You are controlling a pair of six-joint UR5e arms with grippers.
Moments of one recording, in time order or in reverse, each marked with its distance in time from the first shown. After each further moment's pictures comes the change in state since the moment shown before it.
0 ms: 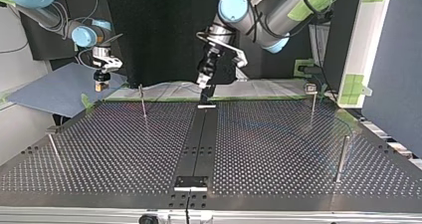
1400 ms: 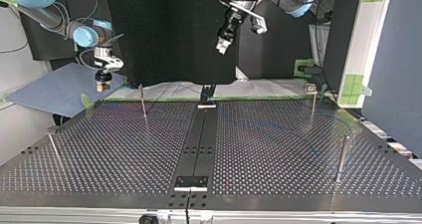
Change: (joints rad) left arm 0.017 0.065 -0.367 0.173 0.051 -0.045; right arm 0.010 0.000 0.000 -0.002 0.000 0.007
